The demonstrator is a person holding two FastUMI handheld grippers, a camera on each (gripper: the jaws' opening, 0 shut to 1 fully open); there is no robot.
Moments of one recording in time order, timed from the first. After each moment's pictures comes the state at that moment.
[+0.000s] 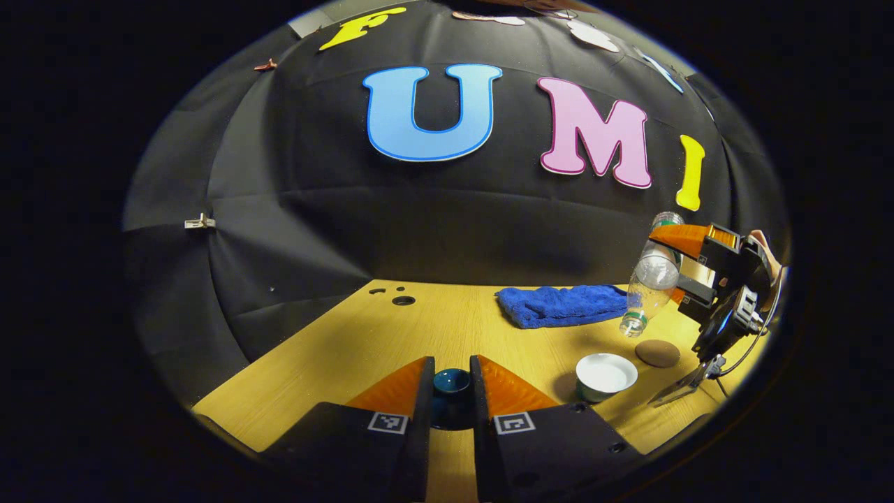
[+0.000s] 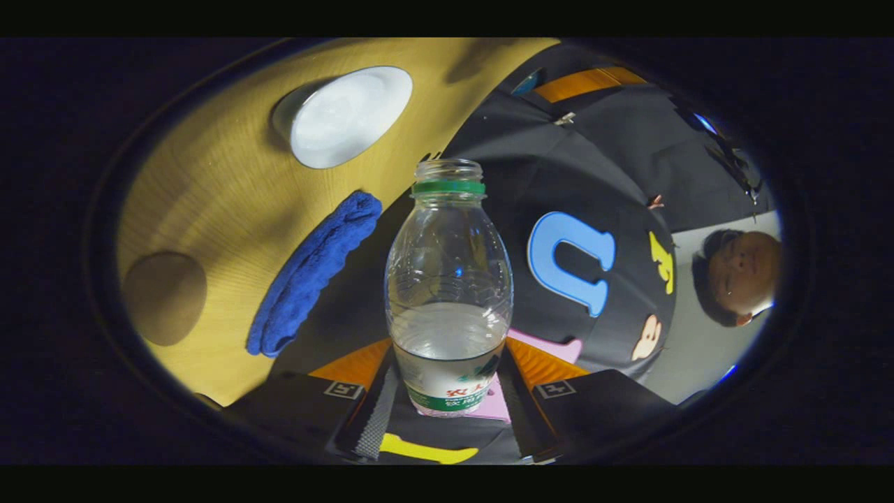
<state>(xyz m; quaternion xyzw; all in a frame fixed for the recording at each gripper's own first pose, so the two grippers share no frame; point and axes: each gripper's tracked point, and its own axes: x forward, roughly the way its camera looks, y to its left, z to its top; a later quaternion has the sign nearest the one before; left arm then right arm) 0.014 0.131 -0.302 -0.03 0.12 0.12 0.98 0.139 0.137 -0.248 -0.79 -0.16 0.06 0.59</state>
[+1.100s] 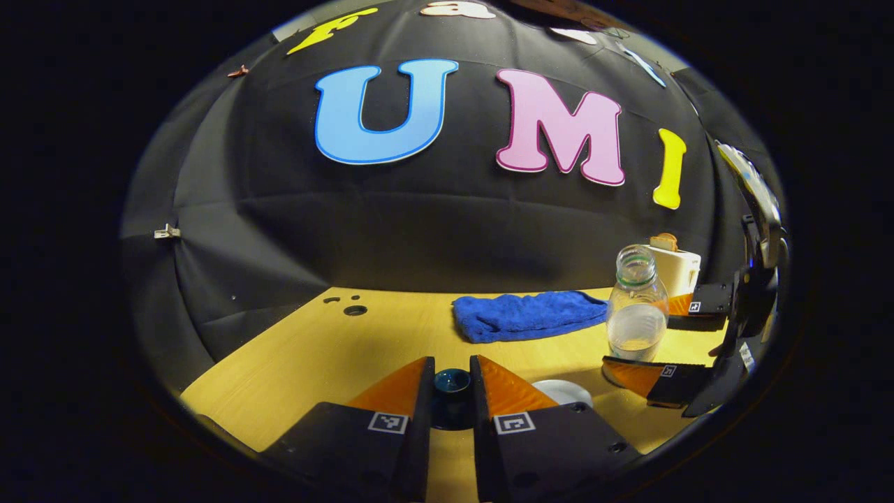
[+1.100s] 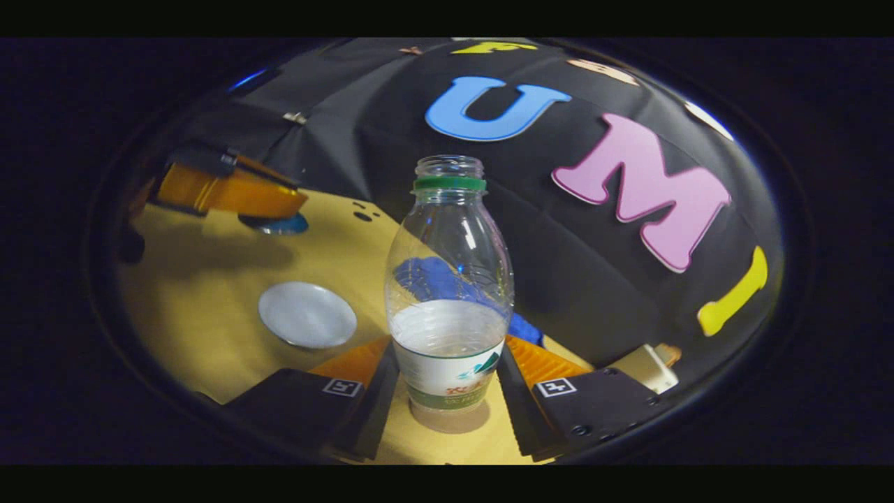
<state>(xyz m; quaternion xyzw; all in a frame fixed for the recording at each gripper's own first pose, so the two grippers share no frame) 0.074 0.057 -0.288 -0.03 0.11 0.07 0.99 0.082 0.163 -0.317 -0.19 0.12 0.19 0.95</state>
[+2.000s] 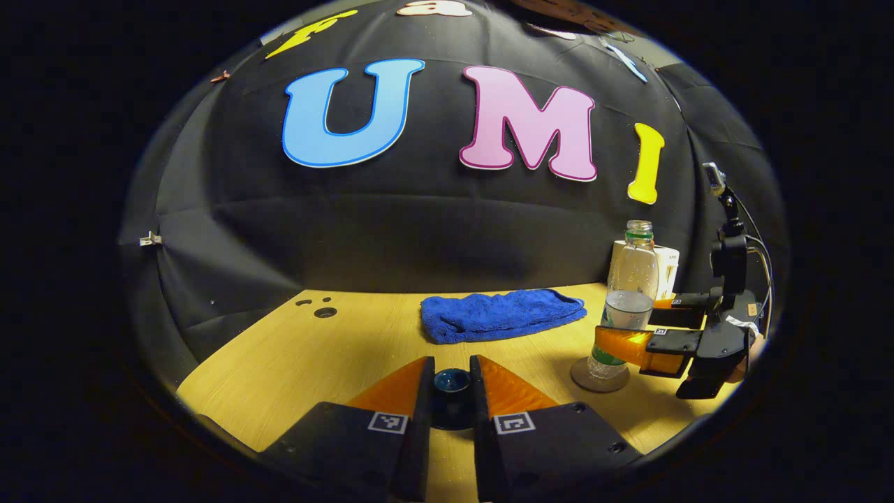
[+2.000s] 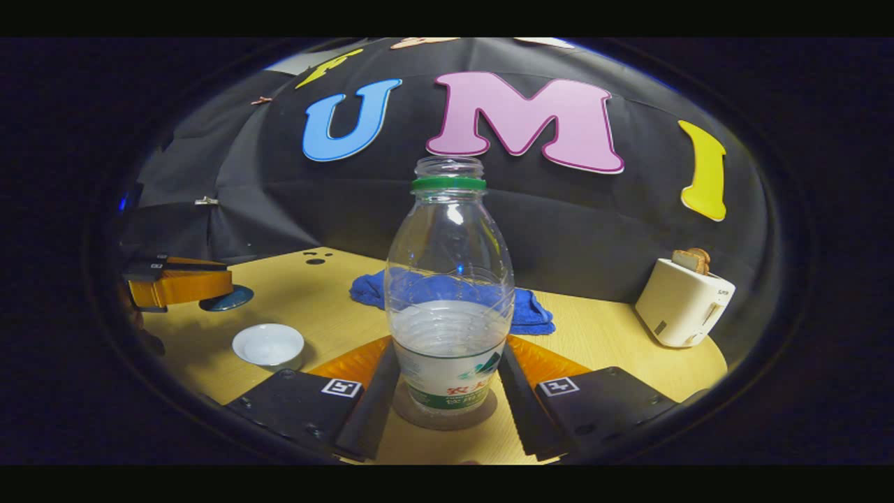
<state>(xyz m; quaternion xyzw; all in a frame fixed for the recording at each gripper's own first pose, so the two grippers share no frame) 0.080 0.017 -0.289 -0.02 0.12 0.03 0.99 0.103 0.082 -0.334 0.02 0.15 0.13 0.98</state>
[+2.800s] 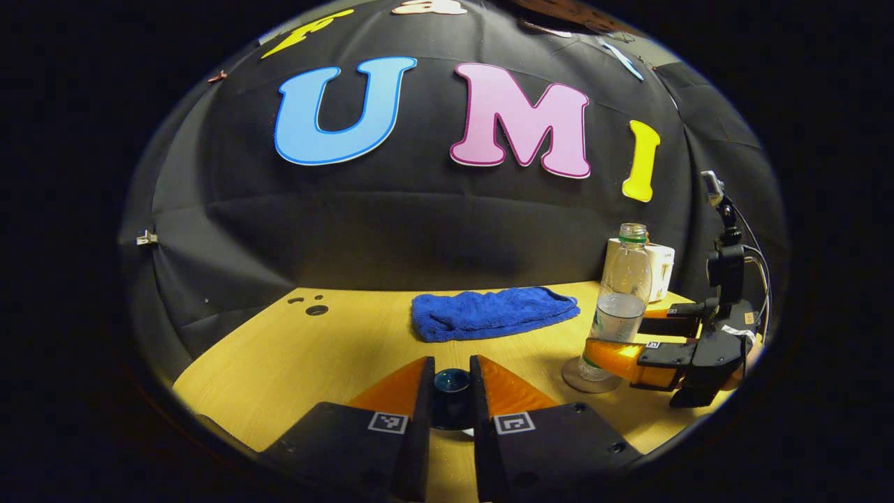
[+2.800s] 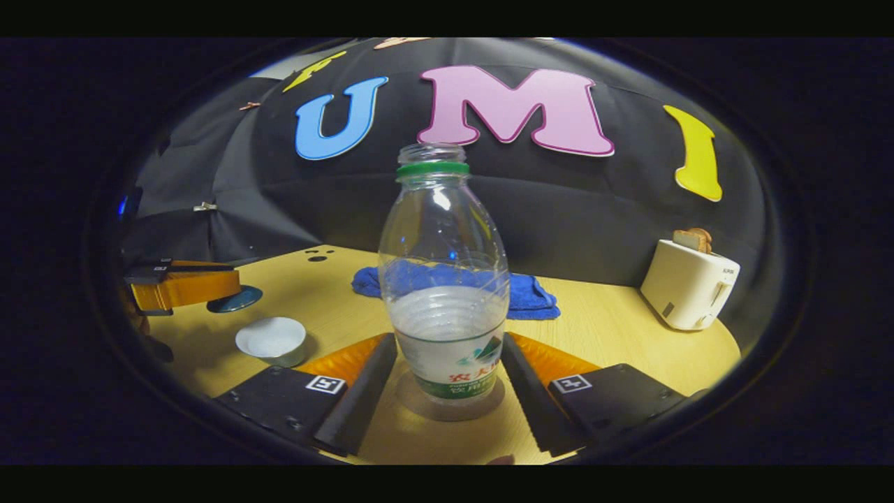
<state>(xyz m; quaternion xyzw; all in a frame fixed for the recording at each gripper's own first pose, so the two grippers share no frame) 0.086 0.000 -0.293 -0.02 0.12 0.02 0.99 0.089 0.081 -0.351 0.05 0.18 0.14 0.97</state>
